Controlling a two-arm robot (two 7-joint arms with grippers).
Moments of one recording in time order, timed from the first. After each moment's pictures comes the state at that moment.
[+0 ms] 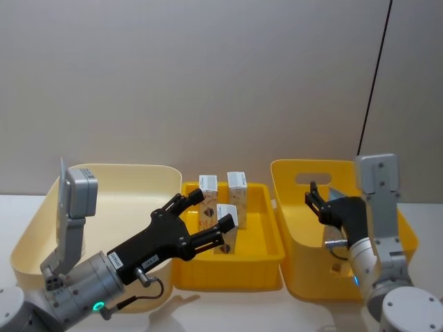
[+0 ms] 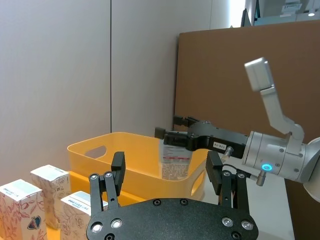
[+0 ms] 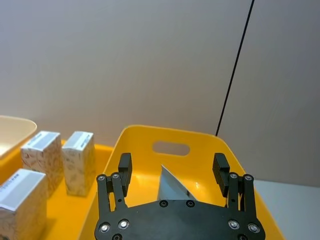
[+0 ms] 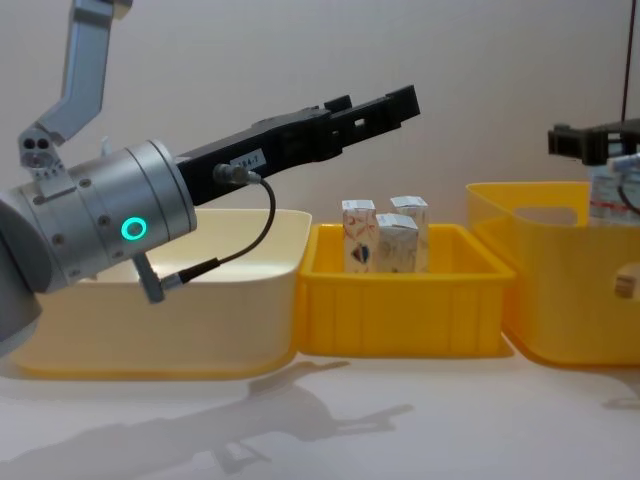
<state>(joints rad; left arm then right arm) -0.51 0.24 0.40 -1.26 -0.66 -0.10 -0.79 0.32 0.11 -0.20 -1.56 -0.03 0.25 -0.17</state>
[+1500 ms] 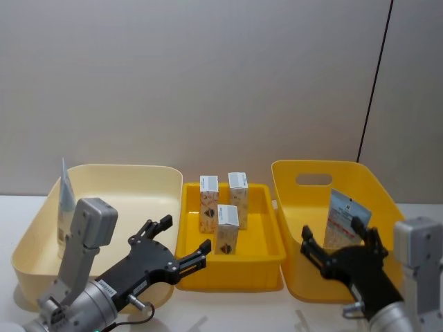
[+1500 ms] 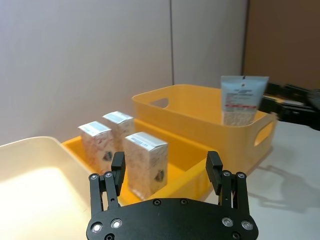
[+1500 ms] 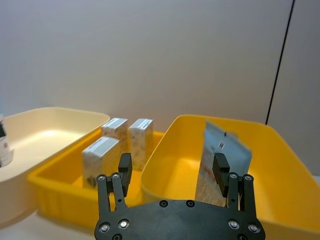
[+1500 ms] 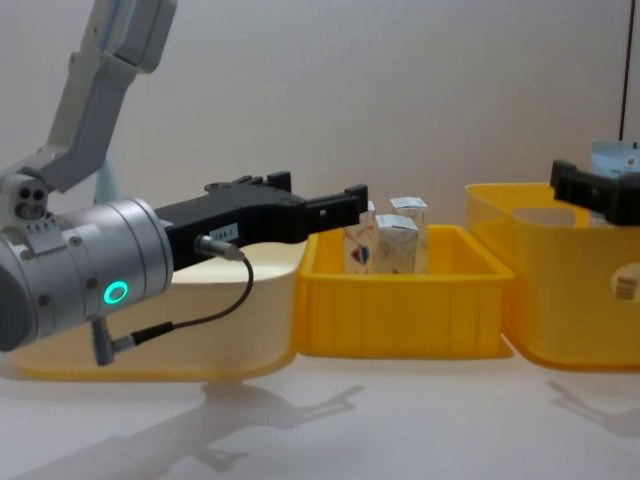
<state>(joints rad) -0.38 0.31 0.43 -1.44 -0.44 -0.05 -0.41 0.07 0.27 -0.21 -1.72 0.21 0.04 0.01</state>
